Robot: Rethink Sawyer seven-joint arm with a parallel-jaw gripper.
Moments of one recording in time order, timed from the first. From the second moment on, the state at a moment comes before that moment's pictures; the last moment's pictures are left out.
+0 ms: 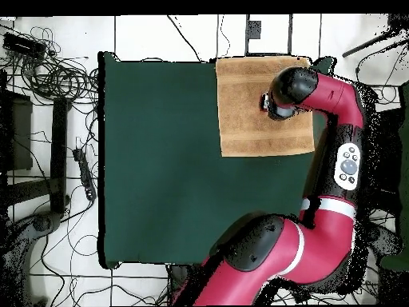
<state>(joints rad) -0.46 0.00 0.34 0.45 -0.42 1.27 1.53</state>
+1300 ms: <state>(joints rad) -0.56 -0.10 0.34 0.47 -0.37 1.31 1.53</state>
